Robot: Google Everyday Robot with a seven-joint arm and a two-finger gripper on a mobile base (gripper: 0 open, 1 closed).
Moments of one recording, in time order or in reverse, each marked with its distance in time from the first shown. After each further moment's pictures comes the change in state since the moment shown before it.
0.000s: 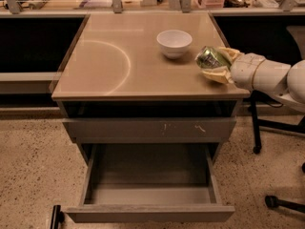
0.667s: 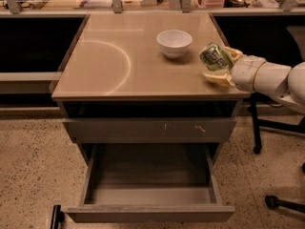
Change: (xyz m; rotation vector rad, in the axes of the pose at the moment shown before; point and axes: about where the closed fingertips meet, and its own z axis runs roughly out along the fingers) arm 0.000 0.000 0.000 0.000 0.000 0.000
